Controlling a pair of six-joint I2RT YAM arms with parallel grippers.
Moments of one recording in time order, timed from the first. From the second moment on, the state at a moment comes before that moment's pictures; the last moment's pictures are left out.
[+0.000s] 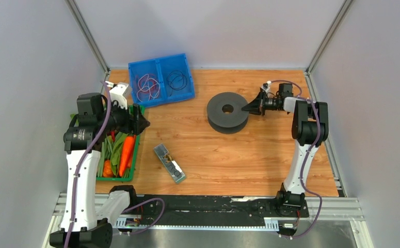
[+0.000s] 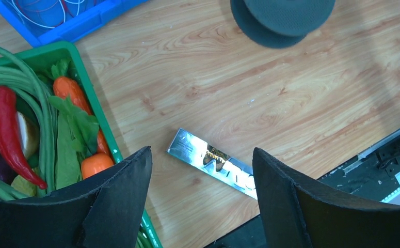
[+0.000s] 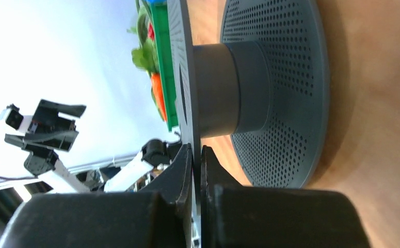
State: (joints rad) left arm 0.06 0.93 1.24 -0.98 0.55 0.11; right arm -0.11 2.21 1.44 -0.21 -1.26 0.53
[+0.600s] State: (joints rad) left arm 0.06 0.94 1.16 -0.94 0.54 0.07; right arm 0.12 2.03 1.09 -0.32 -1.31 0.28
